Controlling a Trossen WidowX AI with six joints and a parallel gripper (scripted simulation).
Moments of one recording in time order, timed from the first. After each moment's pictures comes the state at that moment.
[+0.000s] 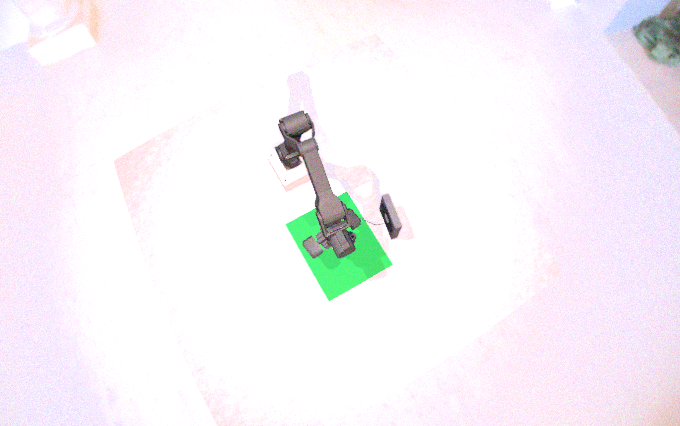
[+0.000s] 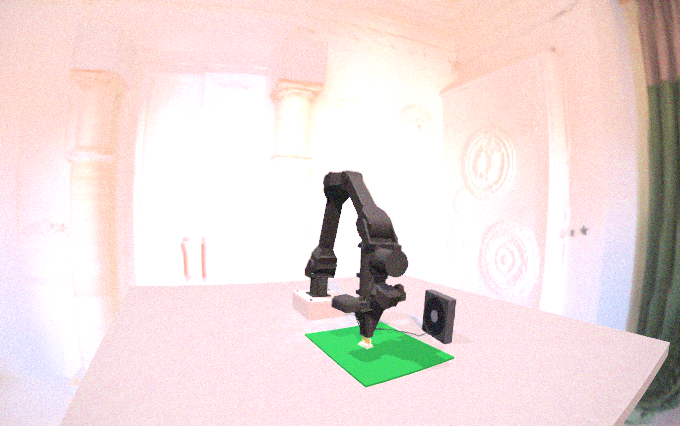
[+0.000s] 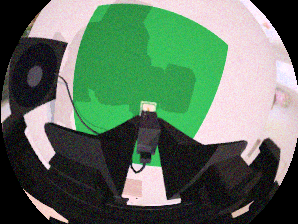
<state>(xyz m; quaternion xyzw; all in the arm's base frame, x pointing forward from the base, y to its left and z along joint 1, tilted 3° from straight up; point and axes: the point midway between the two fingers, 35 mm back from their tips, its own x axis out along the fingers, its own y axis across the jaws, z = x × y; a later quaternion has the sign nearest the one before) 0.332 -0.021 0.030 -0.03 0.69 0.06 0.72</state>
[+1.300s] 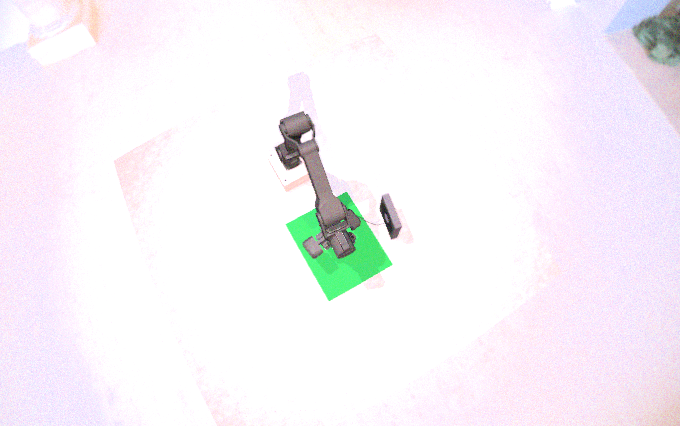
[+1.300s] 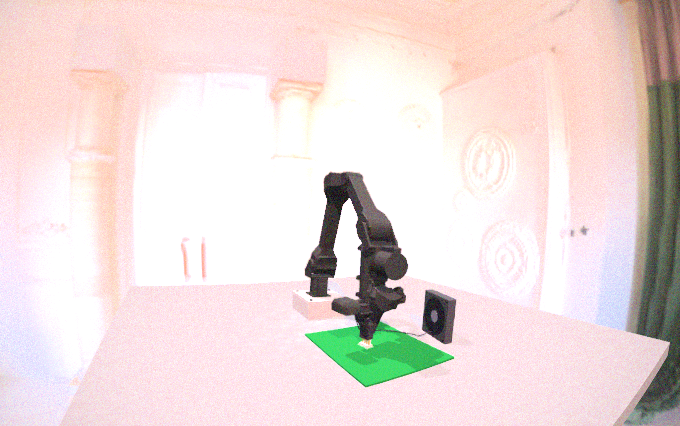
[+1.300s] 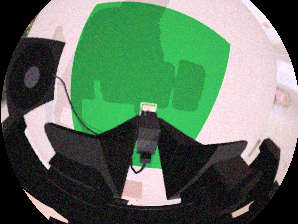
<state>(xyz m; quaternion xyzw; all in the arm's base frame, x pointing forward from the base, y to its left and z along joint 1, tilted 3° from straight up) 0.332 -0.021 0.023 -0.03 0.69 0.06 0.72</state>
